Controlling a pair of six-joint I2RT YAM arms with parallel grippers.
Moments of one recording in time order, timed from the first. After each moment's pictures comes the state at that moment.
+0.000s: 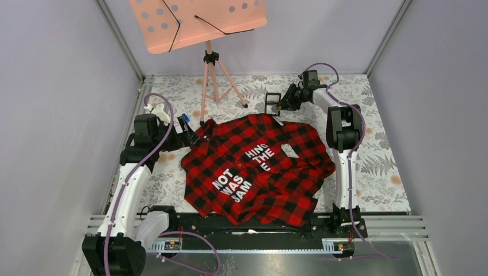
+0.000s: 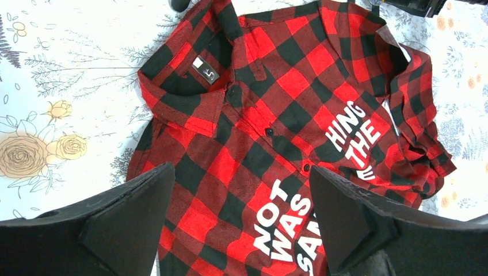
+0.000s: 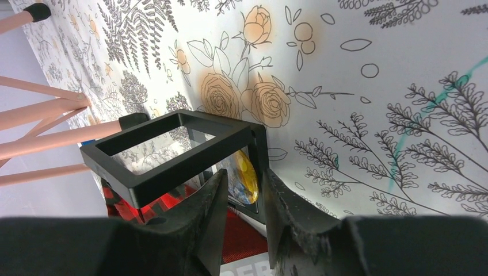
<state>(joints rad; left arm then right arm) -0.01 0.93 0.84 -0.57 0.32 -0.34 0.13 2.43 1.92 -0.42 -0.51 0.63</state>
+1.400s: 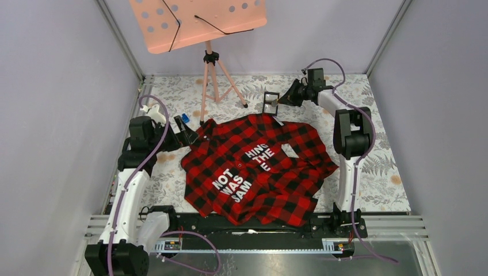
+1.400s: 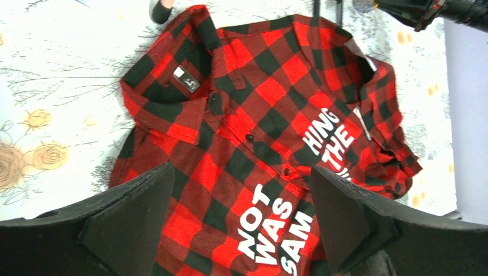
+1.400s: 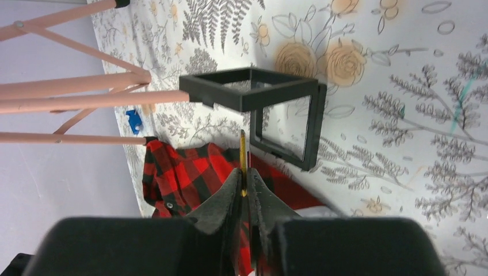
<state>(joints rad) 0.04 0.89 0.81 -0.51 0.40 -0.37 0.13 2.24 1.72 -0.27 -0.57 0.68</state>
